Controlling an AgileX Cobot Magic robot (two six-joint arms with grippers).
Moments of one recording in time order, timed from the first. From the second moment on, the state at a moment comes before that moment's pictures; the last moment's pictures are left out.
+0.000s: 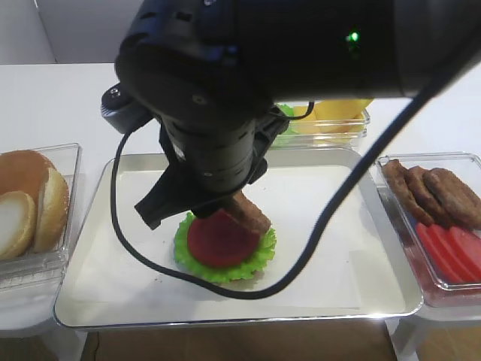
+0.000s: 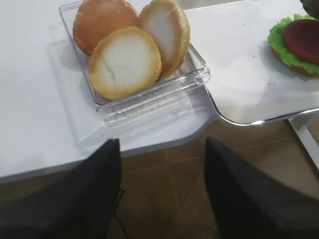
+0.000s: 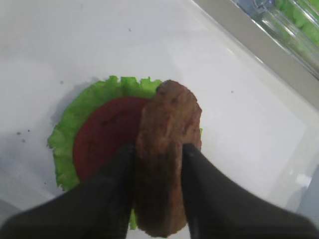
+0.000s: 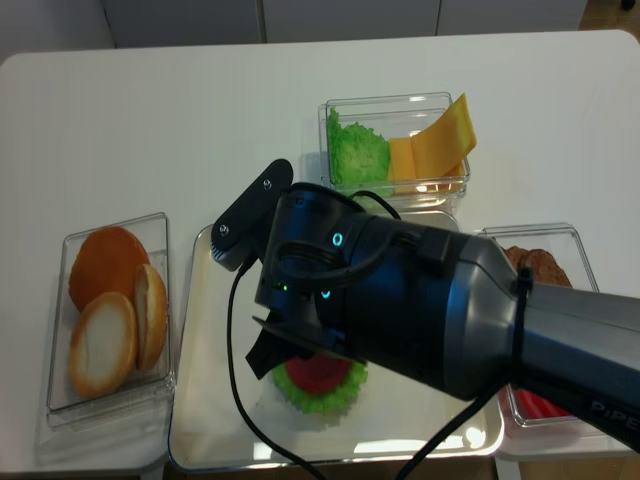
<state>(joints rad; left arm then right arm) -0.09 -0.02 -0.49 -0.05 1.18 -0.01 1.08 1.76 -1.39 -0.44 1.05 0.55</state>
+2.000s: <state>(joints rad) -0.09 -0.02 -0.49 -0.05 1.18 -0.01 0.19 1.03 -1.03 0.15 1.11 0.15</state>
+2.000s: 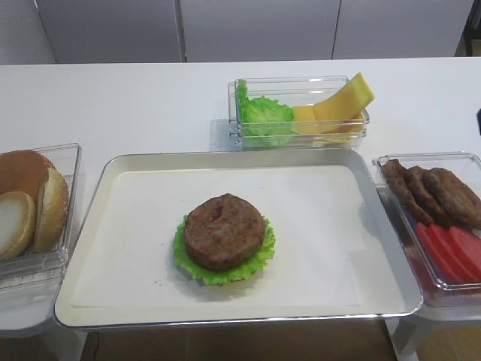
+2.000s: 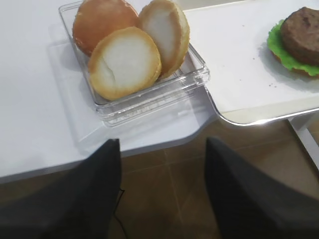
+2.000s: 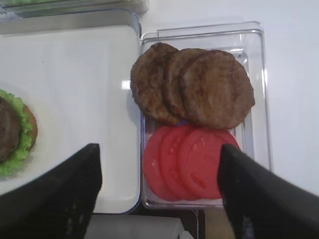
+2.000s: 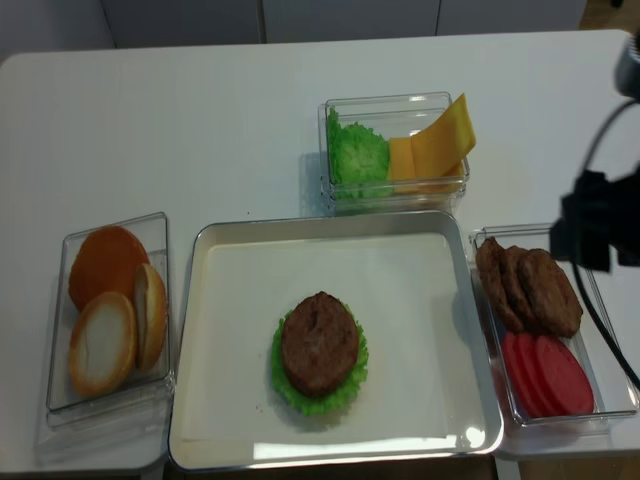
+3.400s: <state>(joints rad) -0.09 -0.02 -0.49 -0.05 1.18 -0.01 0.18 -0.02 -0.54 0.02 1.19 0.07</state>
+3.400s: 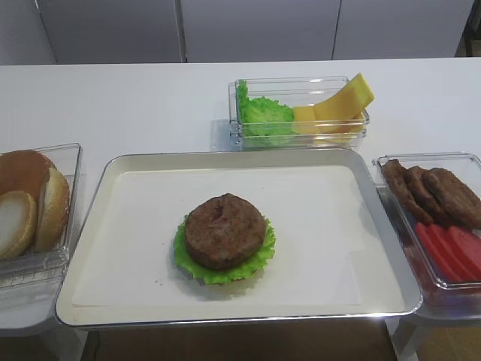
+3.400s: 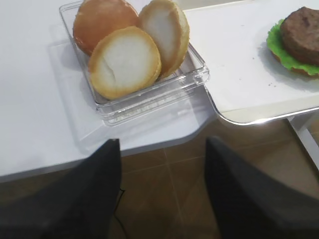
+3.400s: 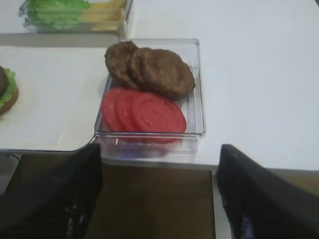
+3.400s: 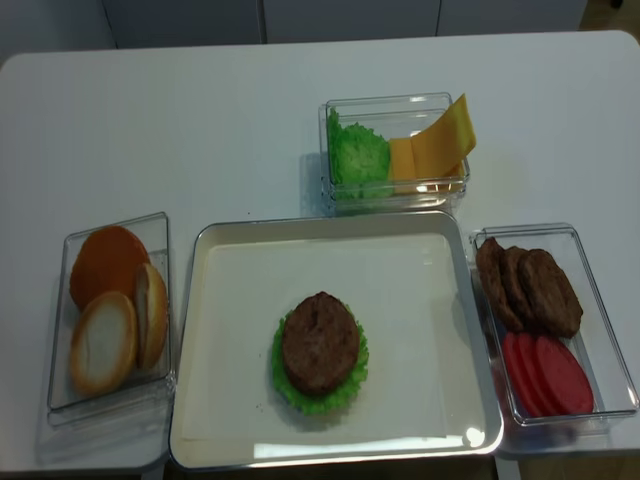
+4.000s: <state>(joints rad) -0.09 -0.02 -0.49 -0.05 1.18 -0.01 0.18 -0.02 -0.48 0.03 1.14 0.03</state>
